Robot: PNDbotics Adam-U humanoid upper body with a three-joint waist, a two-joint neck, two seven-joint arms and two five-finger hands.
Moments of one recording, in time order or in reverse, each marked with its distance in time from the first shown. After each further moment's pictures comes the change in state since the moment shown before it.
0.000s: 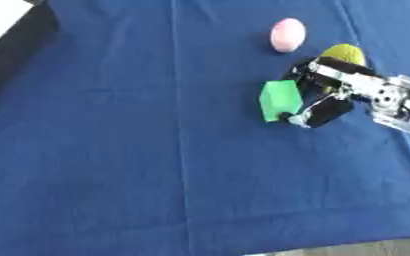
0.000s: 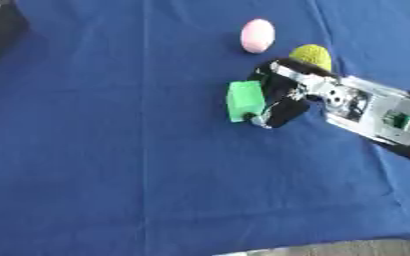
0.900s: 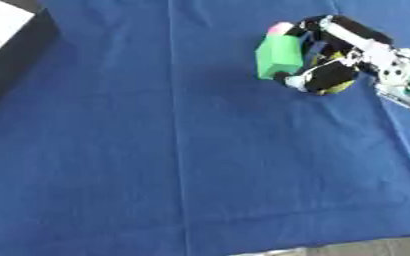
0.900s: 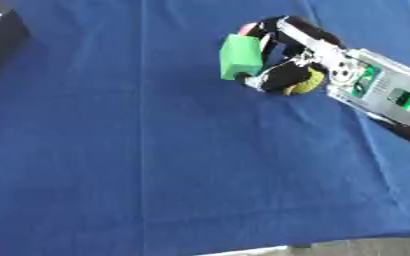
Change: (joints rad) left arm 0.010 0.006 0.007 0.000 0.000 -0.007 0.004; right arm -0.078 0.049 -0.080 0.000 -0.060 -0.073 -0.108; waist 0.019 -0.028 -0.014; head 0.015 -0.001
